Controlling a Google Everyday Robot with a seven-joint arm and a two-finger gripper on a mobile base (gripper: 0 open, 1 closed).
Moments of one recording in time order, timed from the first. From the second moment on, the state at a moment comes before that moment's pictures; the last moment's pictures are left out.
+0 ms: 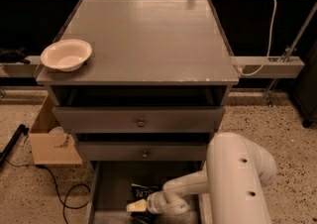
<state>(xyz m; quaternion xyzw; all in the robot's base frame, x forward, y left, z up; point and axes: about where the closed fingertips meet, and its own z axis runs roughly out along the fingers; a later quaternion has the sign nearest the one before) 0.458 0.055 0.151 -0.08 0.96 0.26 0.09</state>
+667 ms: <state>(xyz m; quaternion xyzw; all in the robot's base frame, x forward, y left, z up) 0.467 0.064 0.147 -0.06 0.96 0.25 0.08</state>
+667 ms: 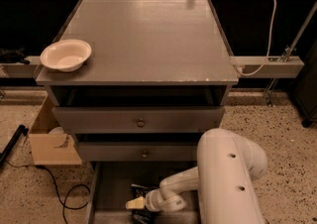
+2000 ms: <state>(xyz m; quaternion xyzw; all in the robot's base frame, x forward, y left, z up) 0.456 0.059 0.150 -0.06 0.96 0.27 0.09</state>
